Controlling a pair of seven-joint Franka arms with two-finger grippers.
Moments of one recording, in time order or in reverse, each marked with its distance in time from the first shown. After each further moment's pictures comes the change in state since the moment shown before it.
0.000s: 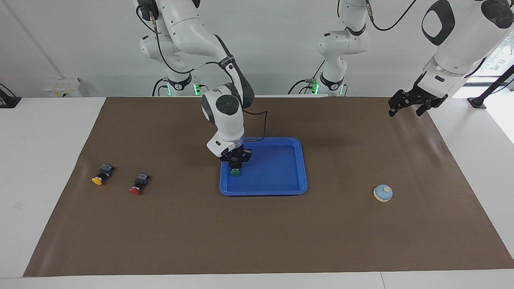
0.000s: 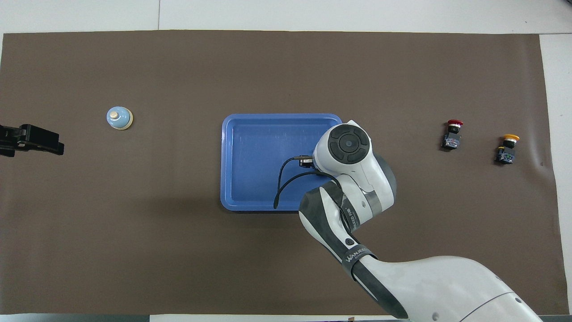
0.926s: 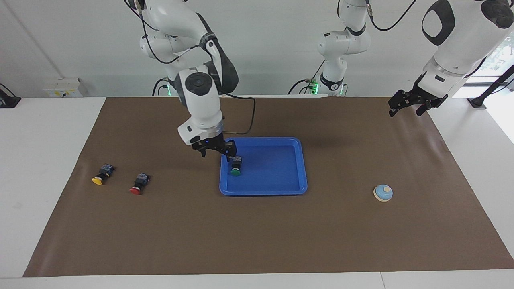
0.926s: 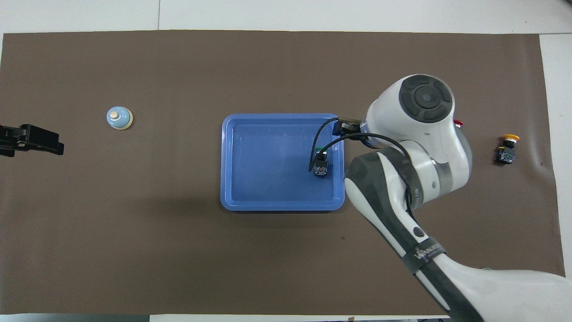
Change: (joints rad) left arm 0.000 0.000 0.000 0.000 0.000 0.000 0.000; right arm -0.184 -0.145 -0.017 0.120 -0.011 -0.245 -0.011
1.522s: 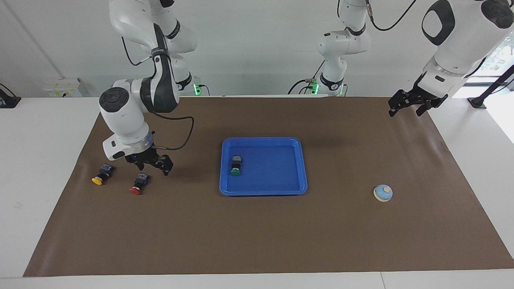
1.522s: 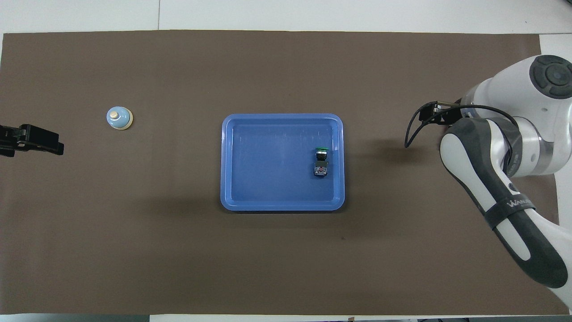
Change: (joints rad) left arm 0.000 0.000 0.000 0.000 0.000 0.000 0.000; right arm -0.304 0.021 -0.003 -0.066 -0.031 0.083 -0.290
